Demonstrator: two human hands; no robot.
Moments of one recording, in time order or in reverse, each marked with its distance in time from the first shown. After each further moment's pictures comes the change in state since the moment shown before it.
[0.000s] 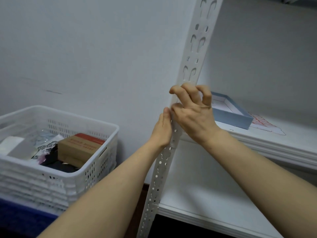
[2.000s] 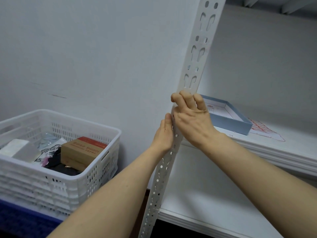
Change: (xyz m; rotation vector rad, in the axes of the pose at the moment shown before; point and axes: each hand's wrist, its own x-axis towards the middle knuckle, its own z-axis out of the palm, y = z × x) left_hand -0.004 0.002 0.002 -0.005 0.037 -0.055; right_hand 0.003 -0.007 0.000 0.201 -0.129 0.029
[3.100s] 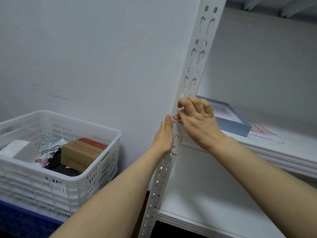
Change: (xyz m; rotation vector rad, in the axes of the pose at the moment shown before) left_hand -0.003 0.001 0.001 -0.035 -0.003 -0.013; right_hand -0.014 0.018 -0.005 -0.071 -0.053 -0.043
